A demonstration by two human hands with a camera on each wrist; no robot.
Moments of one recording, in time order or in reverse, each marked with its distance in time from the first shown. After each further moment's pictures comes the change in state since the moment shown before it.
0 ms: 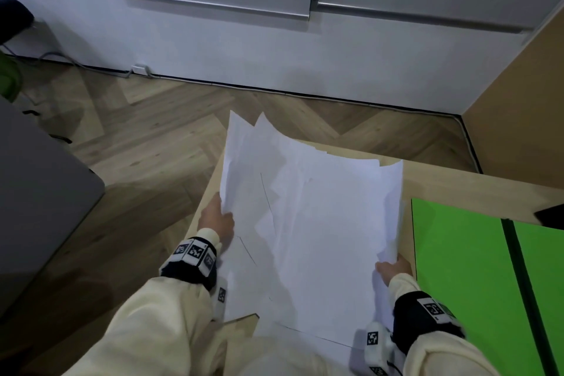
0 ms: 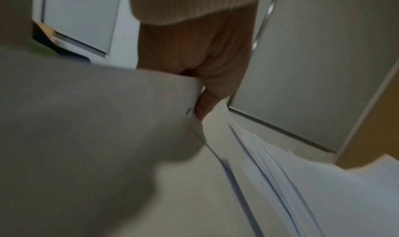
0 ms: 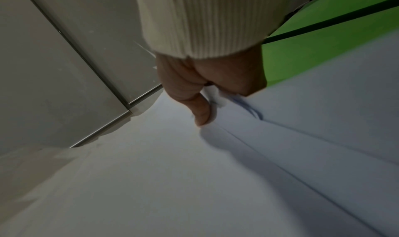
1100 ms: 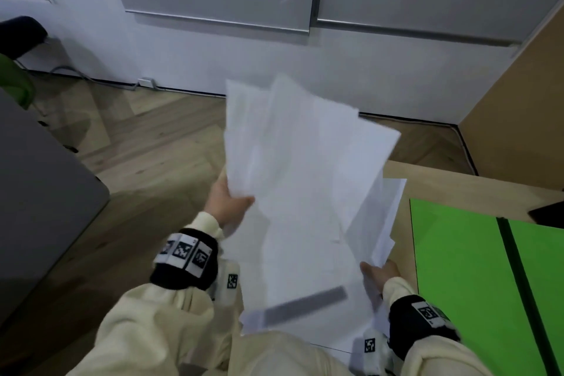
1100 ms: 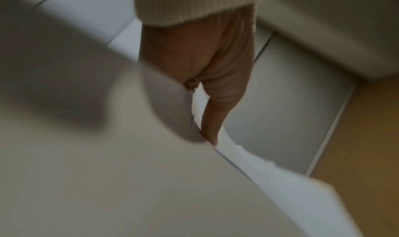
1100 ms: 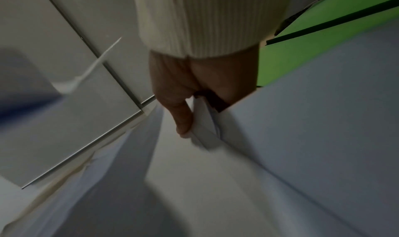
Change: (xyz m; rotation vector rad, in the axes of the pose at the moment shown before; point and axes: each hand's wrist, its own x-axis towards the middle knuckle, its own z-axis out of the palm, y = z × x) left_hand -0.052 0.058 -0.040 -0.455 -0.091 0.139; right_hand -0.046 -0.001 0.000 -0.039 -0.160 0.085
